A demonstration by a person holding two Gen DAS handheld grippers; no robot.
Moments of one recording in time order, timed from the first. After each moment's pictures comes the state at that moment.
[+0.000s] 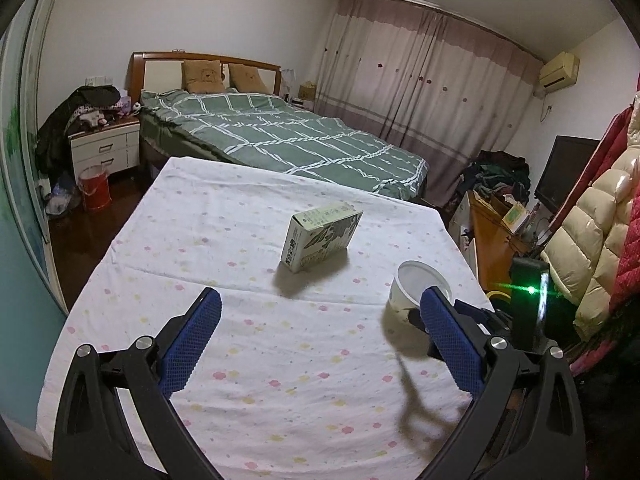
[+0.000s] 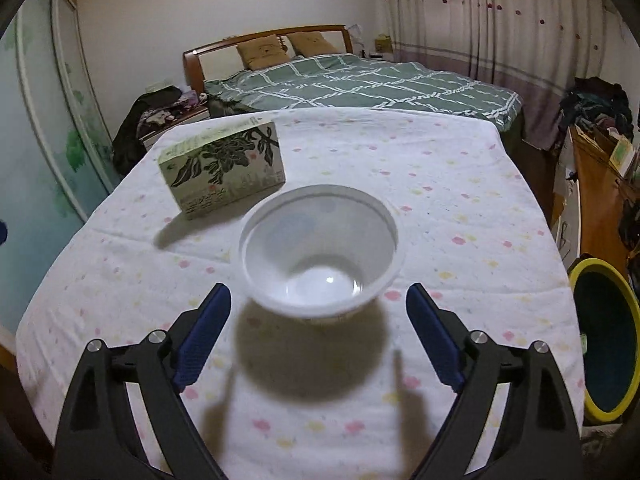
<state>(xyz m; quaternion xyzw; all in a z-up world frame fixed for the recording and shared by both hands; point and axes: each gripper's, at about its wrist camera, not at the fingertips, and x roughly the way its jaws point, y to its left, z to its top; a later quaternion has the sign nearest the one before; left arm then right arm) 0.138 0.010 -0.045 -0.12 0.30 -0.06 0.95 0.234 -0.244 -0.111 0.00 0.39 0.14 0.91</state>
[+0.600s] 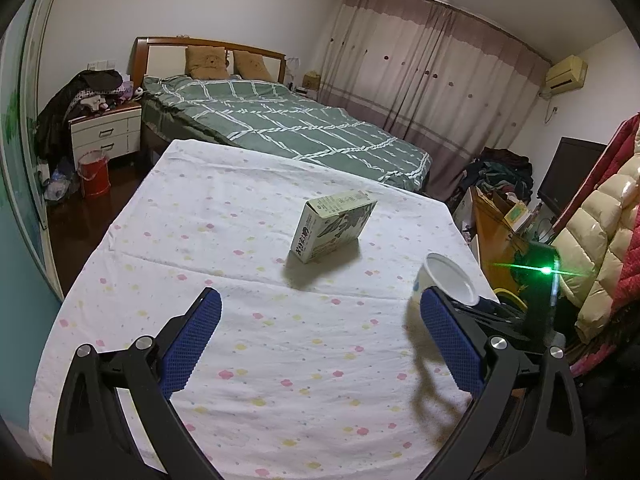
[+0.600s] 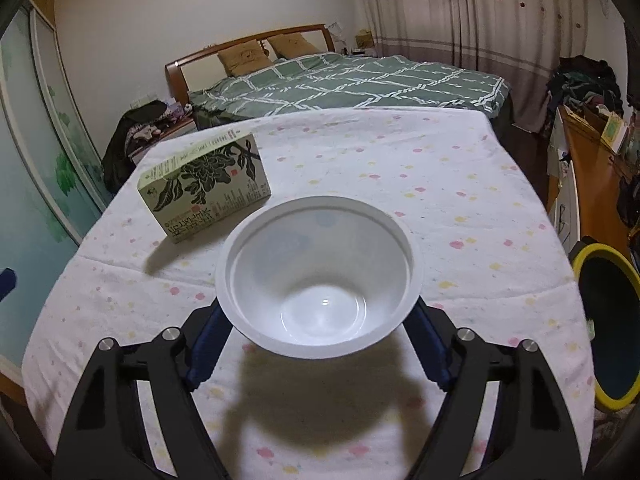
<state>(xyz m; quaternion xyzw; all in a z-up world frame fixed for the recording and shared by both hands) 0.152 0.016 -0.064 -0.14 0.31 -0.06 0.94 0.245 -0.255 -0.110 0.04 0.39 0.12 0.91</state>
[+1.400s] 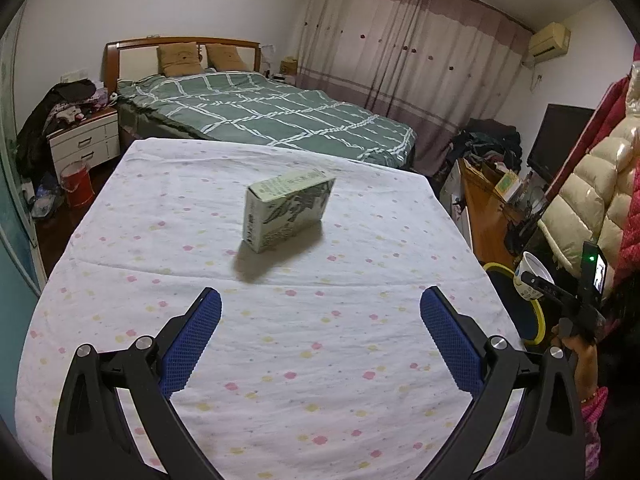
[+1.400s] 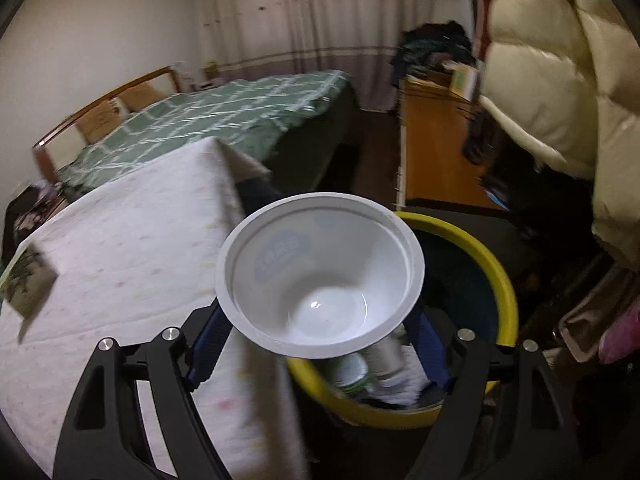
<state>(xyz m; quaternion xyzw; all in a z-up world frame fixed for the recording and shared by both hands) 0.174 -0.041 -0.070 -0.09 0.34 -0.10 0.93 0.215 -0.490 -0.113 0.11 0.37 -0.14 0.91</state>
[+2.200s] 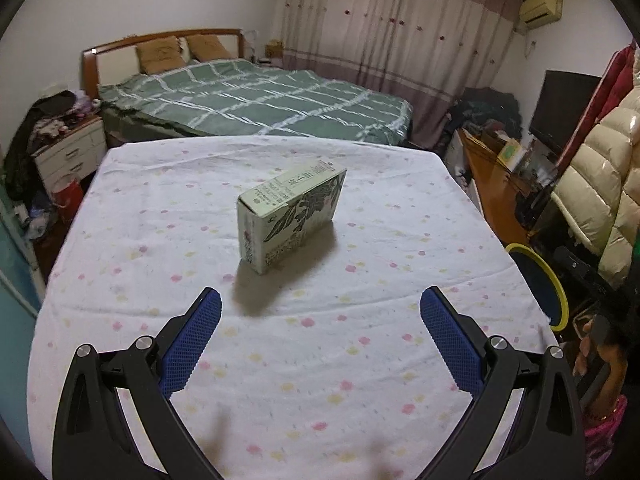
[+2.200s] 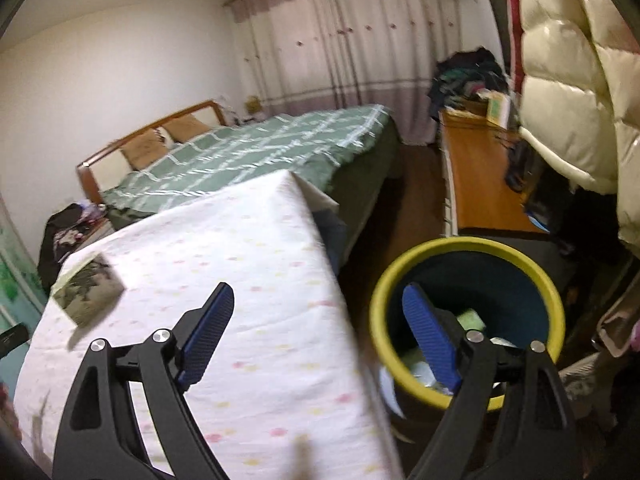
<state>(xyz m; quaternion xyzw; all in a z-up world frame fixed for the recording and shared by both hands) 0.246 -0.038 -0.093 -0.05 0.37 -0.12 0.92 0.191 -0.428 -0.087 0.12 0.28 -0.05 0.95</state>
